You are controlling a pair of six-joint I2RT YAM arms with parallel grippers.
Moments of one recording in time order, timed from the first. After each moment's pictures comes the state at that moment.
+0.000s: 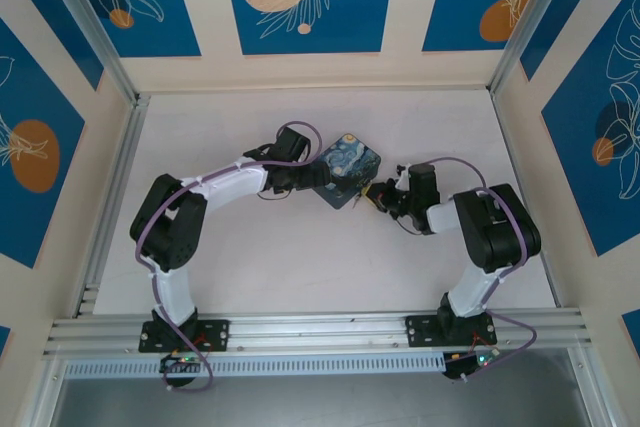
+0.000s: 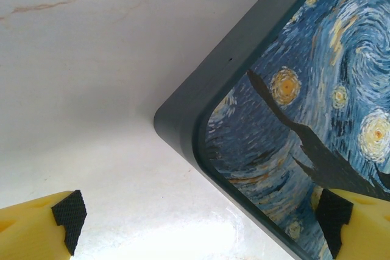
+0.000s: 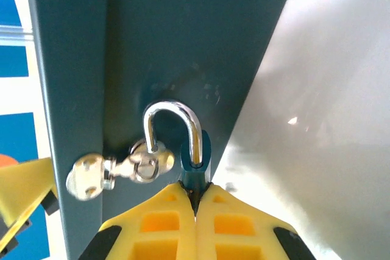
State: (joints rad) left arm -0.63 1.88 1.30 -0.42 0.07 -0.67; right arm 0.19 1.72 0.54 0.53 -0.60 1.00
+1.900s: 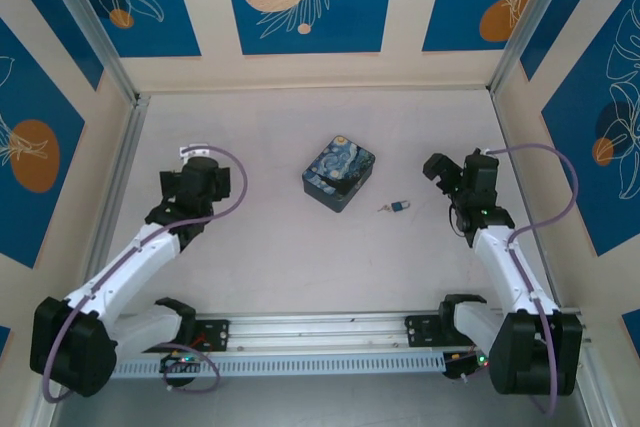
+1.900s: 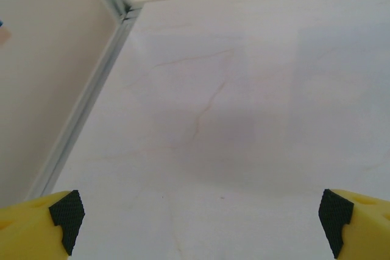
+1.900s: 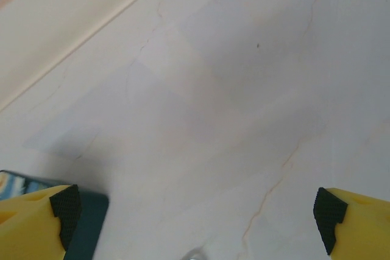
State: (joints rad) left arm -0.32 1.10 0.65 -0.17 -0.62 -0.12; right arm -0.03 1.05 0.61 -0.15 0.07 0.55
